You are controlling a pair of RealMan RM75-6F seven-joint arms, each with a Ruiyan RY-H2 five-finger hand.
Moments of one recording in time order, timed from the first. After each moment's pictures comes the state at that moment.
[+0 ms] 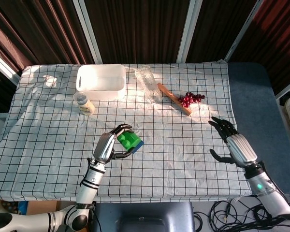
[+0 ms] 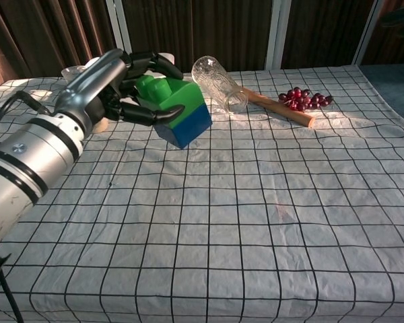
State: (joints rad) left arm -0.63 -1.82 -0.27 -1.51 1.34 1.27 -0.08; right arm 0.38 -1.09 0.14 -1.69 -1.60 1.14 0.38
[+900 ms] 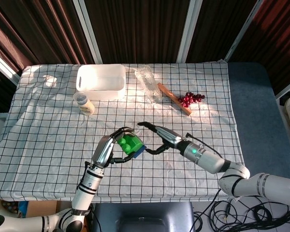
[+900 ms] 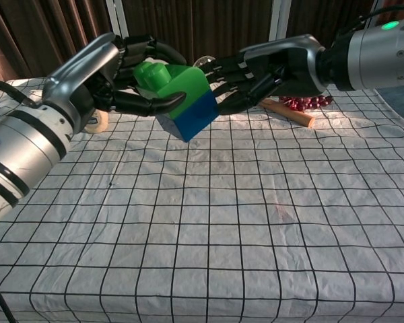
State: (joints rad) left arm -0.61 -1.77 -0.25 -1.60 1.40 1.28 -0.15; right arm 0.93 -1.25 0.25 -1.63 -1.39 0.49 0.83
